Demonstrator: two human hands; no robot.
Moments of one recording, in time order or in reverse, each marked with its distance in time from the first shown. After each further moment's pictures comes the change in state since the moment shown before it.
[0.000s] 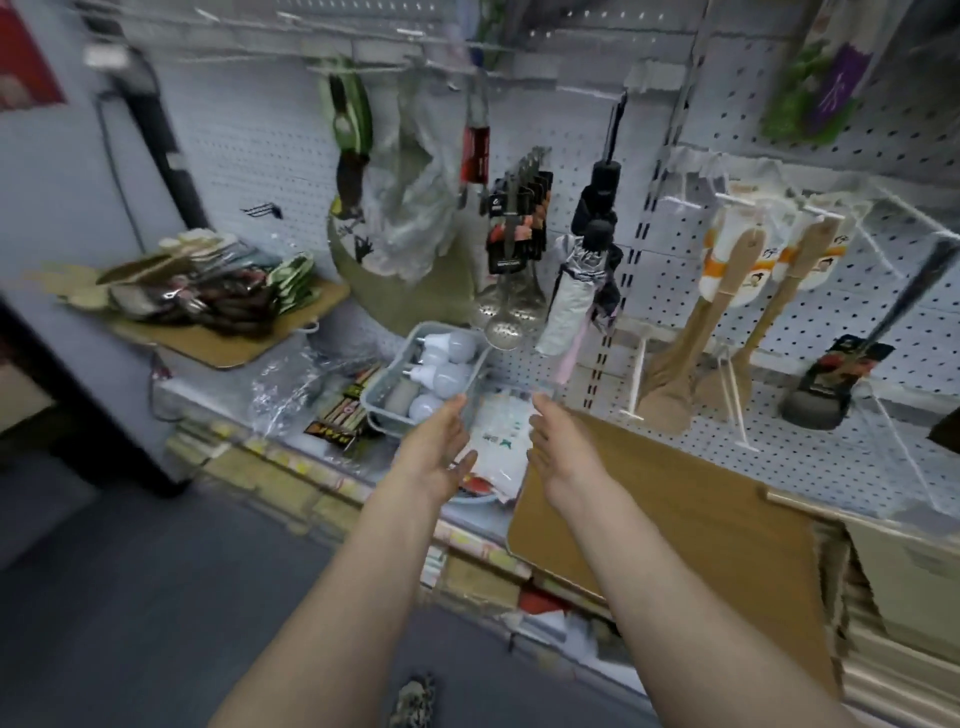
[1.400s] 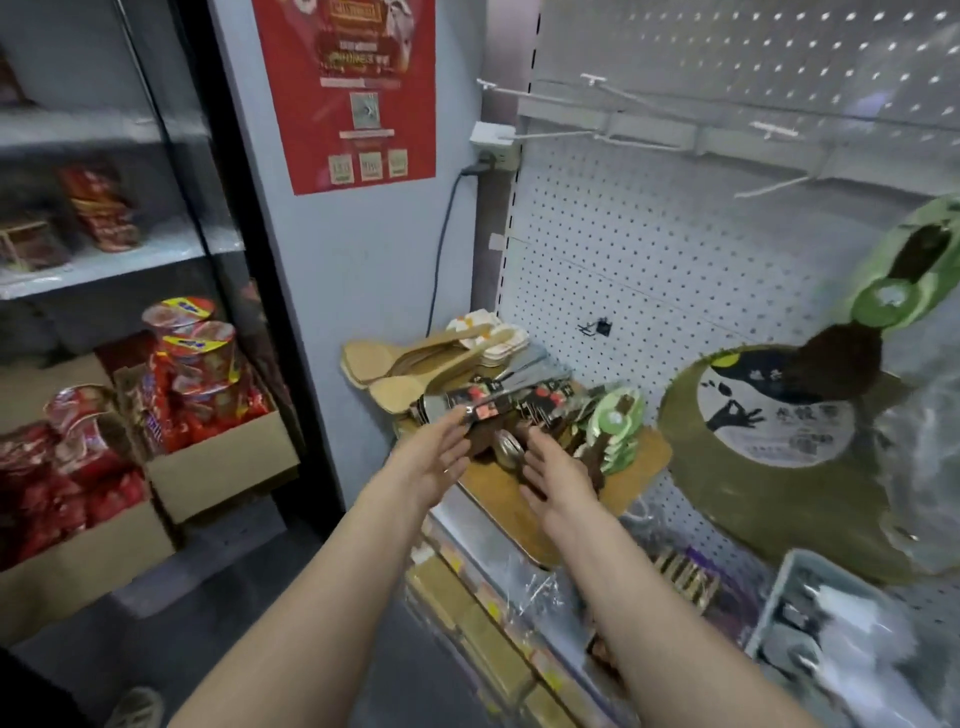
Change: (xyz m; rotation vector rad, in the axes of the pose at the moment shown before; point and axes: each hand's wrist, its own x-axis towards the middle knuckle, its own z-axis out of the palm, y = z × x) left_hand 0.246 0.456 -0.428 -0.203 0.242 0.173; right_hand 0.213 0.040 0.654 -0.103 -0.235 0.120
